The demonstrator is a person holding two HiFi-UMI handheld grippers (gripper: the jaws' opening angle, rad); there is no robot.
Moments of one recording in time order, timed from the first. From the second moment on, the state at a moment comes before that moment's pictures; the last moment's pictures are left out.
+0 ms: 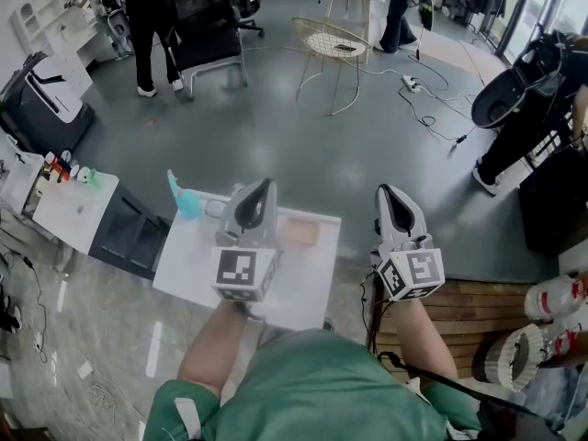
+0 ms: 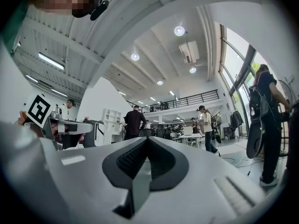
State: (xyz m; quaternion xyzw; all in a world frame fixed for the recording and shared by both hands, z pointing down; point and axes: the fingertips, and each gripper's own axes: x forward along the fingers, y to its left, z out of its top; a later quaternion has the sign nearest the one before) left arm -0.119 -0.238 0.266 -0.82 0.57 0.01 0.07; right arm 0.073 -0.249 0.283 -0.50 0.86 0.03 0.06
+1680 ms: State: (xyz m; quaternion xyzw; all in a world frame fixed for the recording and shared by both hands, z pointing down) left arm -0.122 -0.262 0.285 -0.82 0.57 -0.01 0.06; right arm 0.068 -0.272 0.293 -0.49 0.87 0.04 0.06
